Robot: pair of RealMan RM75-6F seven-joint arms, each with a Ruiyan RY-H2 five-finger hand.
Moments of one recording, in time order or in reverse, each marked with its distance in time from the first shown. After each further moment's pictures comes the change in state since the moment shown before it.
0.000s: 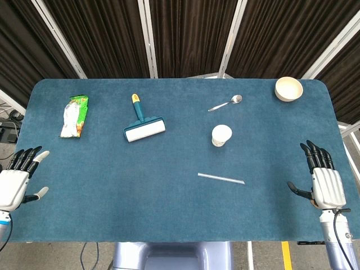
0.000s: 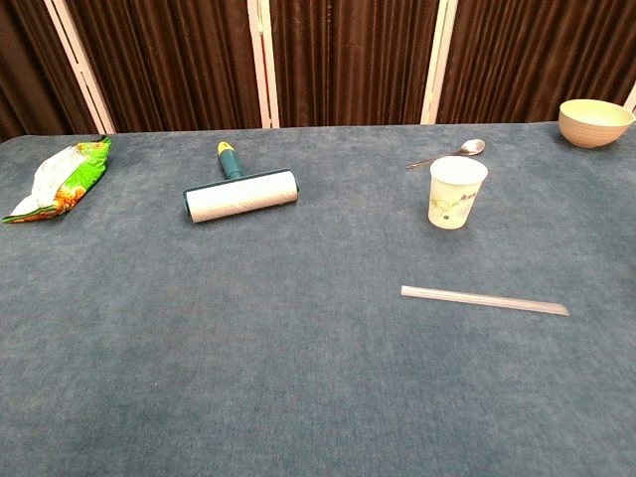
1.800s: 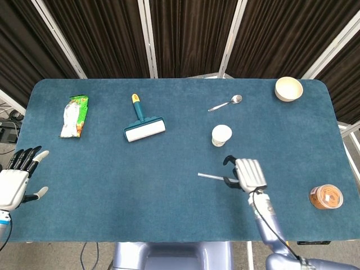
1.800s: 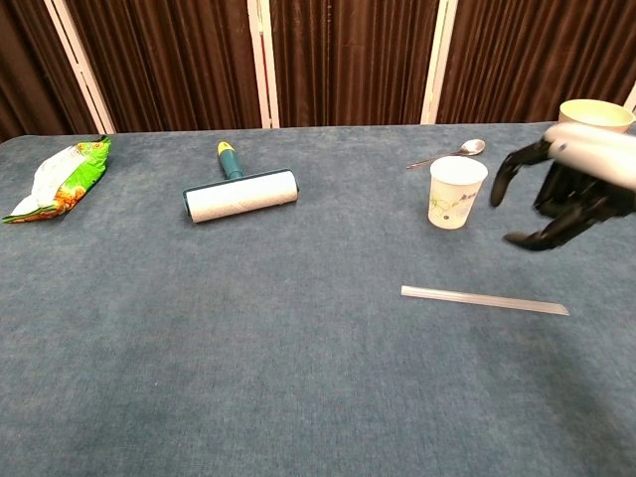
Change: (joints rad) left arm -0.003 0.003 -0.002 -0.002 -0.008 -0.008 -0.005; right arm 0.310 -0.361 0.093 -0.103 0.405 -0.211 -0.523
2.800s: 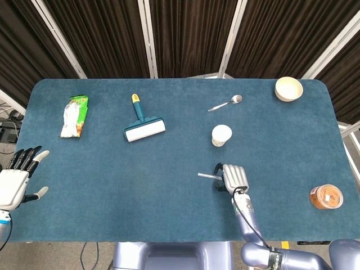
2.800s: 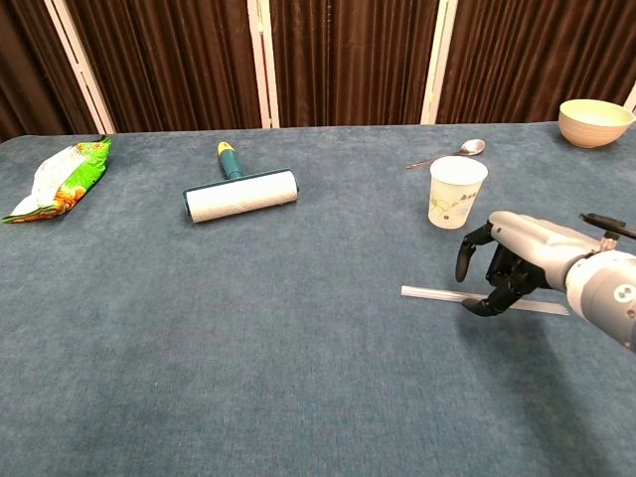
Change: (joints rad) left arm -0.001 0.001 0.000 -0.001 -0.001 -0.001 0.003; right arm 0.076 -0.258 -0.012 0.292 0.169 -0.032 -0.010
